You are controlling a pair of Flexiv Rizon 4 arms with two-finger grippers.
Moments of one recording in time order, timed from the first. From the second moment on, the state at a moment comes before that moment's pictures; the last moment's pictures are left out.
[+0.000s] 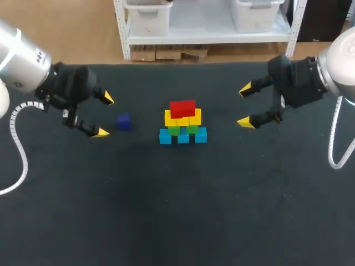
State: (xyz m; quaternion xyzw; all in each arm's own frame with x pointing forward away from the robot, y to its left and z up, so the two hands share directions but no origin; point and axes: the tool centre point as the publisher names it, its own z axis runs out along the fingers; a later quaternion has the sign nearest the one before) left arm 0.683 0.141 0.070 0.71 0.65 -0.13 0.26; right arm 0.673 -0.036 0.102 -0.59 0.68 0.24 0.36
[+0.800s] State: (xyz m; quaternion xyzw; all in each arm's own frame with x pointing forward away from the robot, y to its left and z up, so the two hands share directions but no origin) left arm 0.723 0.131 0.026 0.68 0.68 -0.13 0.23; right arm 0.673 -0.037 0.102 -0.59 0.68 0.24 0.36
